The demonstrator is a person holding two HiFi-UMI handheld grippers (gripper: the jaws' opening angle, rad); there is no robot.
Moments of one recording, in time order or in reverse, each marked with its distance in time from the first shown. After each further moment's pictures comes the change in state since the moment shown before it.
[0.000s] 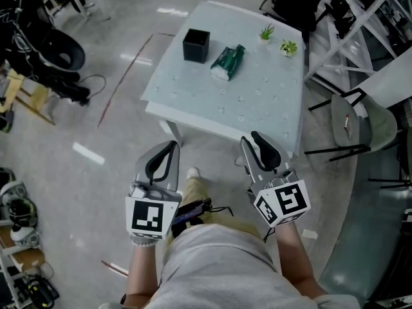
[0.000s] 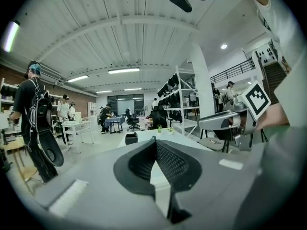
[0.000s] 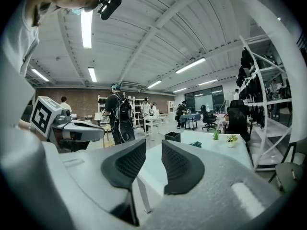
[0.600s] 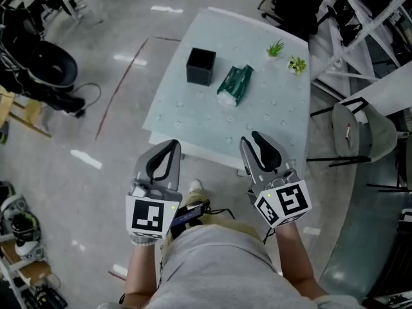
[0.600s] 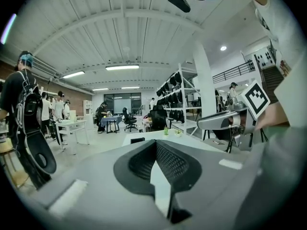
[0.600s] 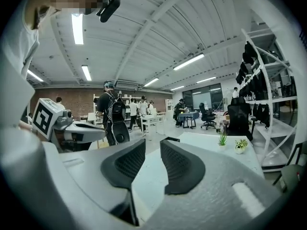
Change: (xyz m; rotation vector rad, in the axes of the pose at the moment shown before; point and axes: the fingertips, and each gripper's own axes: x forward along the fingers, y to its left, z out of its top) left arm 0.095 0.085 0.012 -0.005 0.004 -0.051; right arm 0.113 -0.036 0.027 0.020 0.024 -0.025
